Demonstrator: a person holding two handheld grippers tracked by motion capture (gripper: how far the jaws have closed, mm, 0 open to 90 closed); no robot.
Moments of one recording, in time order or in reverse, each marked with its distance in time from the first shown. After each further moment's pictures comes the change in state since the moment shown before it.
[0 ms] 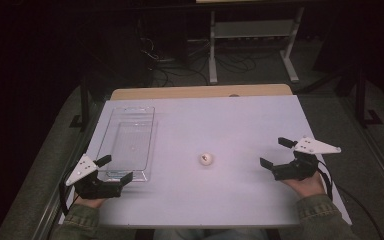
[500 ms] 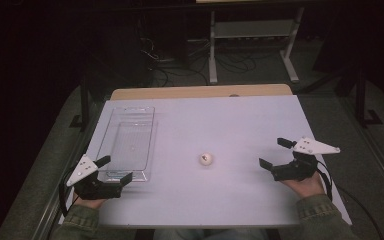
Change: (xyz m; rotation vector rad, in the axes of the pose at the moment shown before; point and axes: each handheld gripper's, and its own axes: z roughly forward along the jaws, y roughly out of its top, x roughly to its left) left arm -0.002 0.001 -0.002 0.023 0.021 0.011; right arm 0.002 0.000 0.001 0.003 0.009 -0.004
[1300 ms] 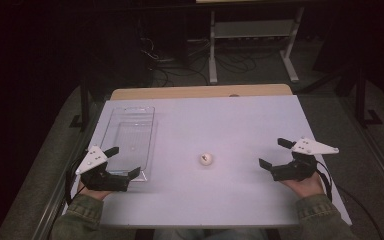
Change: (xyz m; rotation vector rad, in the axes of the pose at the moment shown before) left arm -0.013 0.036 0.016 0.046 -0.067 0.098; right arm 0.001 -0.001 0.001 0.017 -0.020 -0.004
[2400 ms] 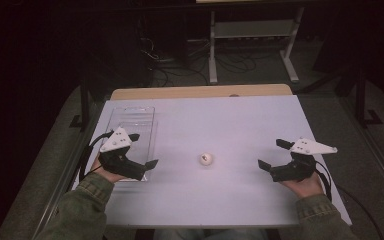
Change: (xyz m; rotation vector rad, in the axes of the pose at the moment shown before) left arm -0.014 0.059 0.035 0.133 -0.142 0.146; right arm 0.001 0.000 0.002 0.012 0.022 0.004
